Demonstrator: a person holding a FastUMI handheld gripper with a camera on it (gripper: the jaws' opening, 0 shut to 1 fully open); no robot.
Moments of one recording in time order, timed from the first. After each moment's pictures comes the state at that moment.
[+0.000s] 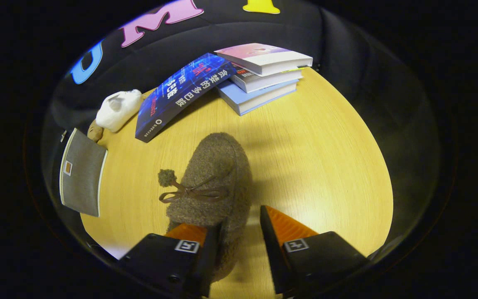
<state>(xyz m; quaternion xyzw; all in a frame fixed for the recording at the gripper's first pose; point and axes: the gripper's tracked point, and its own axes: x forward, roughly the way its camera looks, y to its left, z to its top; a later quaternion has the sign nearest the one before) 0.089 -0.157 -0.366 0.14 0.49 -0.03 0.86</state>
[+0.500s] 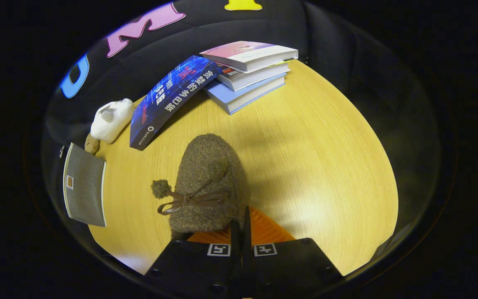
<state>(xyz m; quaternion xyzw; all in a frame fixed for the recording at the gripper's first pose) 0.090 -0.163 -0.360 0.17 0.48 -0.05 0.86</state>
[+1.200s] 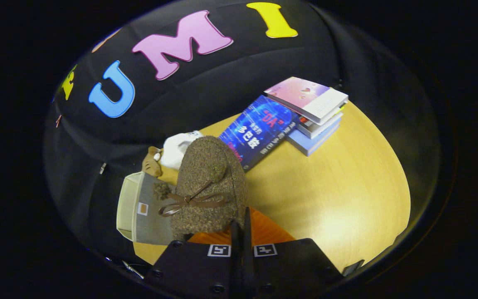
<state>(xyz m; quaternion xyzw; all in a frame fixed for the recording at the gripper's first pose) 0.133 -0.013 -0.179 0.23 0.39 0.06 0.89</state>
